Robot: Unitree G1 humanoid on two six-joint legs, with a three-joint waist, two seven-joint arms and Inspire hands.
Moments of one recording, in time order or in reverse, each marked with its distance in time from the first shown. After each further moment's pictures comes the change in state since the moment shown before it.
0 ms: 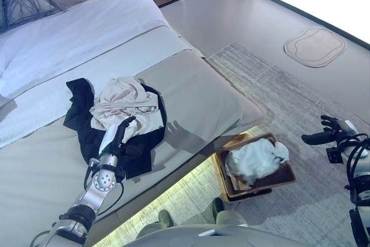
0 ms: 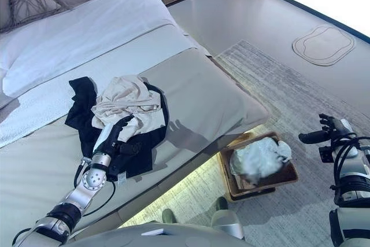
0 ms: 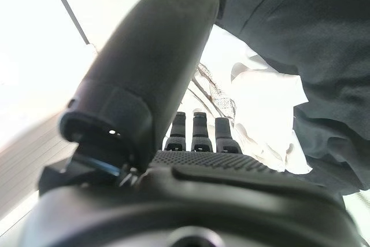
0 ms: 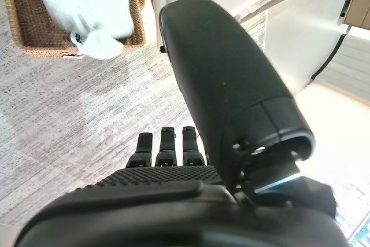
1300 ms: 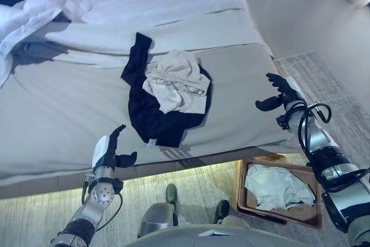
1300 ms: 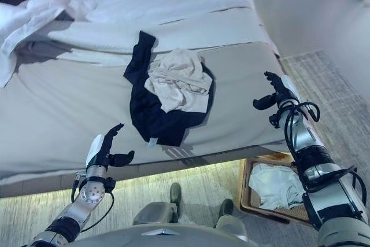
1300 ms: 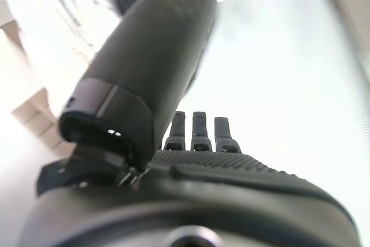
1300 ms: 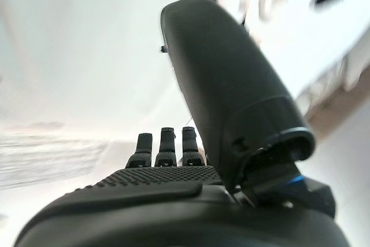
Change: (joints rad) left arm 0.064 -0.017 0.045 -0.021 0.041 -0.003 0.108; right arm -0.322 0.091 0.356 -0.264 -0.145 0.027 -0.150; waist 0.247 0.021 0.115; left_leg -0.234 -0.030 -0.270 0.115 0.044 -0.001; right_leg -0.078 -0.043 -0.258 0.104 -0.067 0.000
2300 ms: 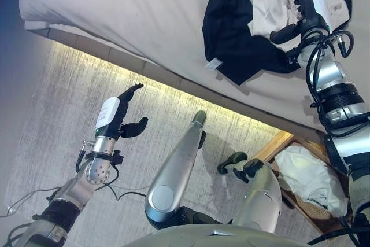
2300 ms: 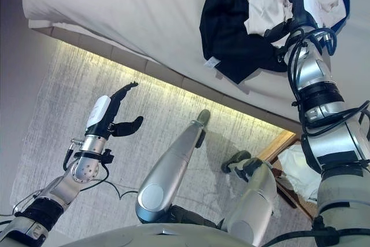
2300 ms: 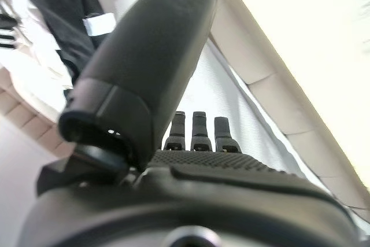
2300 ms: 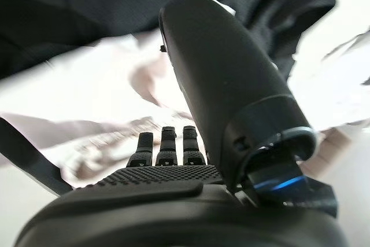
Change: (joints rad) left arm 0.005 0.216 -0.085 -0.443 0.070 -0.100 0.069; right arm -0.440 -0.023 0.080 0.125 0.073 0.160 -0.117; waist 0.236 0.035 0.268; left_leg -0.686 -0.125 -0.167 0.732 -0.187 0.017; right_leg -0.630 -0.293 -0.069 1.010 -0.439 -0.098
